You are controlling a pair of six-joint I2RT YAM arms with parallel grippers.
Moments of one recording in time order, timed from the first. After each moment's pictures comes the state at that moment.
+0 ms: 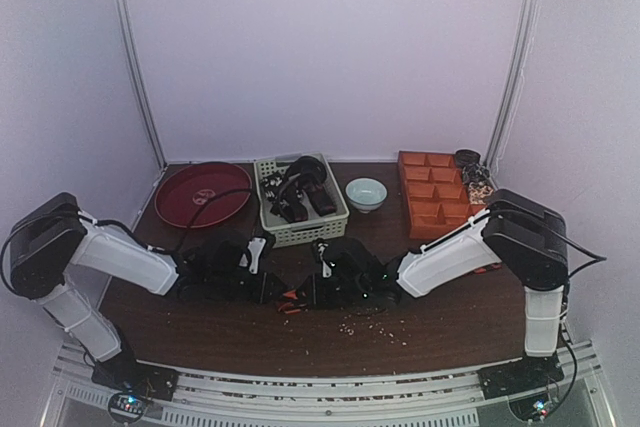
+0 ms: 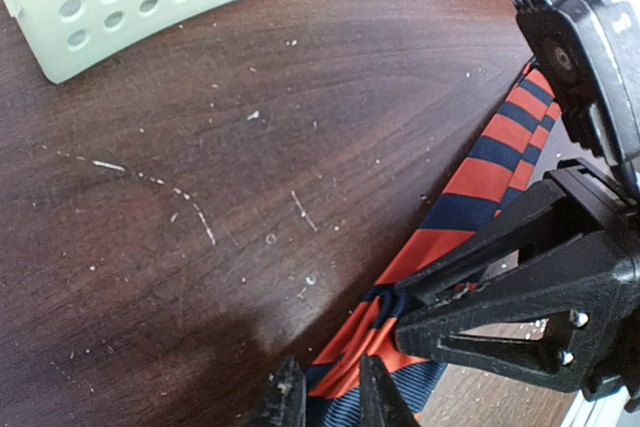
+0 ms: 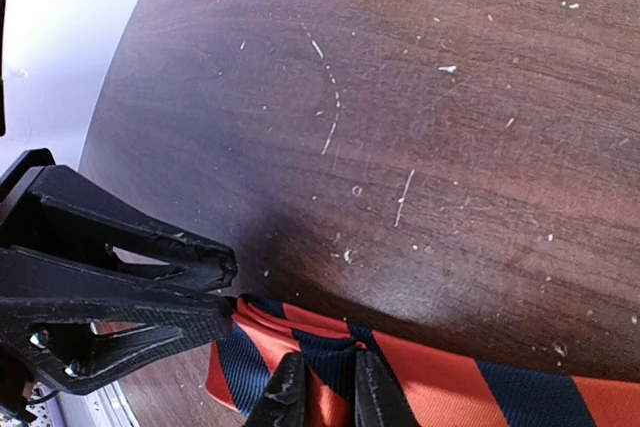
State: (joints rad) left arm -0.86 1.57 0.57 0.30 0.13 -0.53; right arm 1.07 2.01 1.04 0.31 -0.06 0.87
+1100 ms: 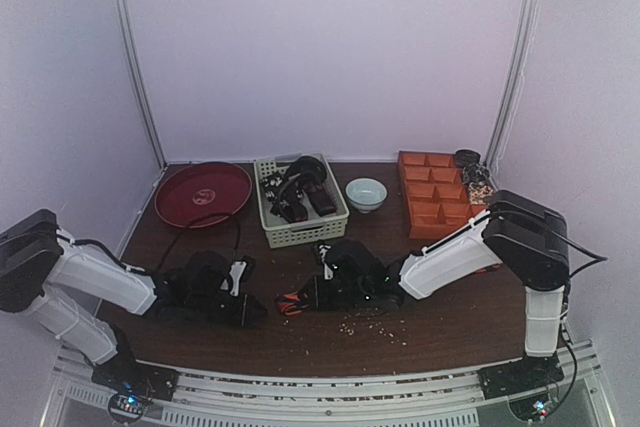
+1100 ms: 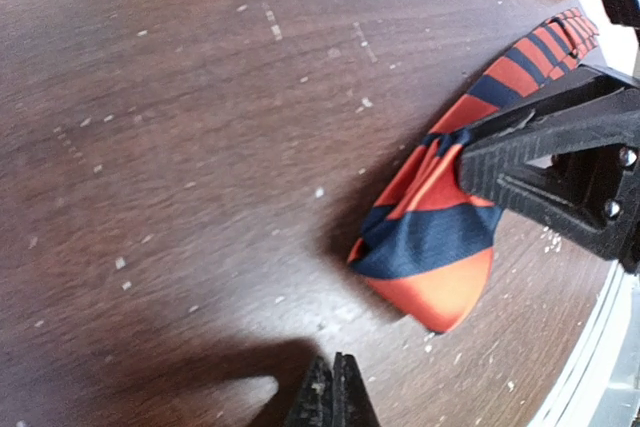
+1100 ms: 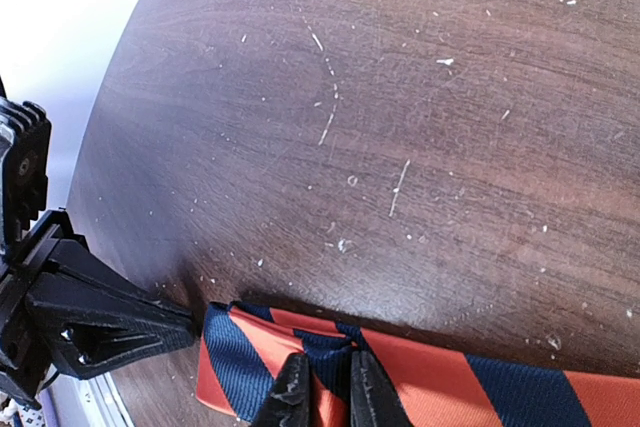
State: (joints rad) left arm -0.90 1.42 0.37 0.27 0.14 -0.68; right arm 1.07 2.01 1.01 0.33 -0.05 0.84
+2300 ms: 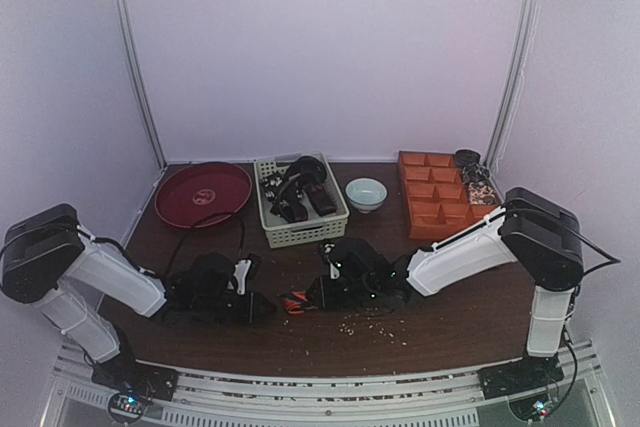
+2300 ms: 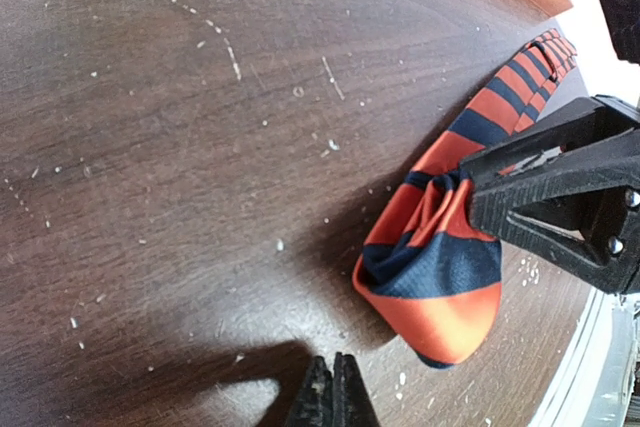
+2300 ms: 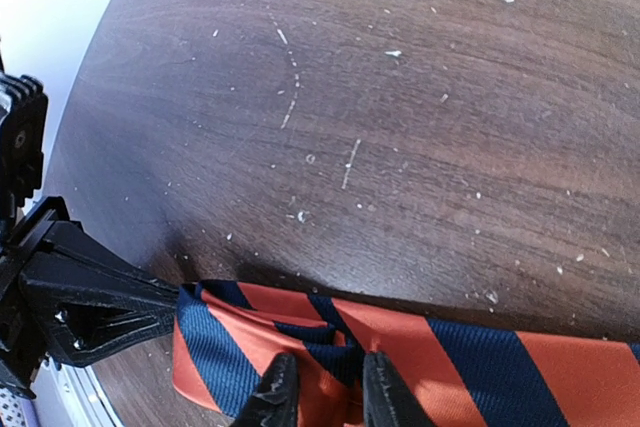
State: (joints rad) left arm -0.91 1.53 0.36 0.47 0.14 -0.73; right arm 1.07 1.94 1.00 0.21 0.00 0.81
